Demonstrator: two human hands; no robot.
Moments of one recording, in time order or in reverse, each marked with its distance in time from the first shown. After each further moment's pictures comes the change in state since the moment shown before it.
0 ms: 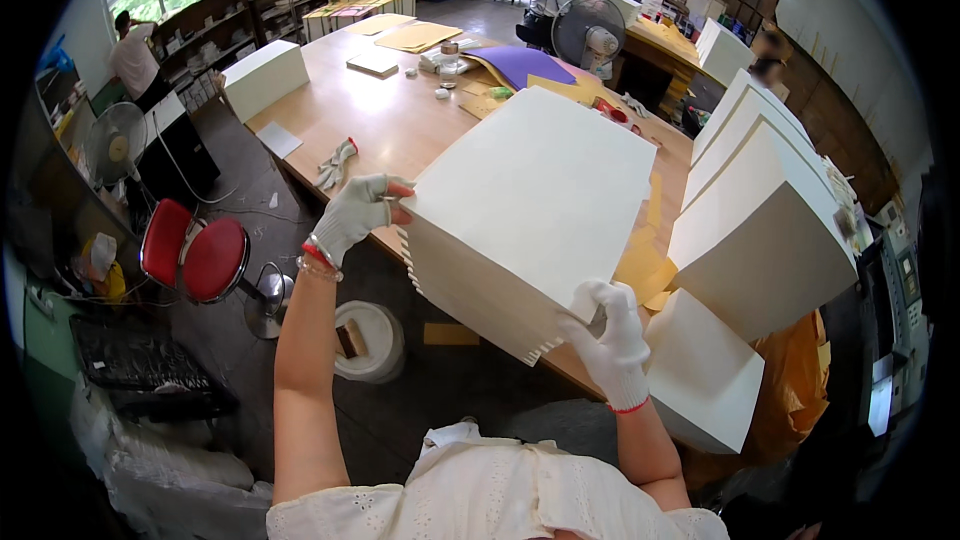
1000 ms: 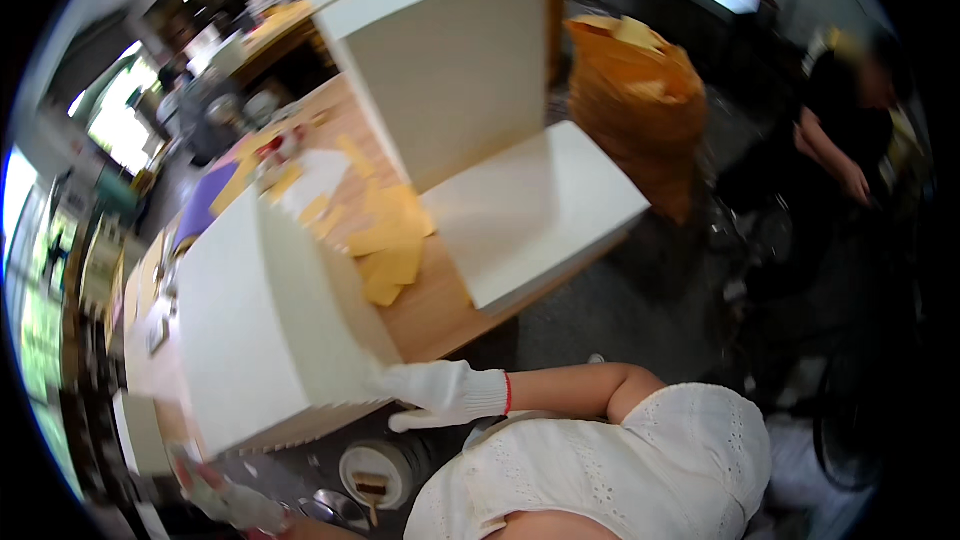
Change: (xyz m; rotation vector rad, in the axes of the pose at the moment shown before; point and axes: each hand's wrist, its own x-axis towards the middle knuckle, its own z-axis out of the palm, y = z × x) left_hand -0.049 0.086 0.144 0.553 0.703 0.596; right_hand -0.111 0.043 -0.023 0.205 -0.230 0.222
